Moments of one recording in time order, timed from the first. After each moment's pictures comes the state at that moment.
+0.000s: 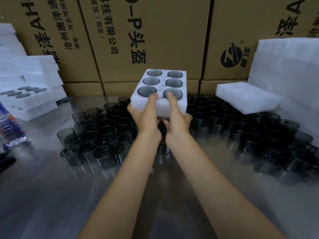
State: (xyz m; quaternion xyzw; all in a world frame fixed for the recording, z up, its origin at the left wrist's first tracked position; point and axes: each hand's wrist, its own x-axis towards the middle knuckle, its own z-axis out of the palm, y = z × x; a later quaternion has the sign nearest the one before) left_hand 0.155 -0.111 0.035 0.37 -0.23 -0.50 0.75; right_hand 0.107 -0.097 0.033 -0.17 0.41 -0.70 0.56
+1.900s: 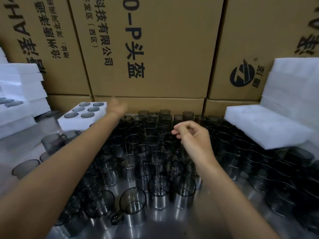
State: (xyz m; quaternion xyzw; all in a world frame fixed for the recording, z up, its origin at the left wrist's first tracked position) left_hand 0.263 -0.354 0.041 0.72 -0.48 -0.22 0.44; right_hand 0.039 -0.199 0.010 -0.51 0.54 -0.57 0.36
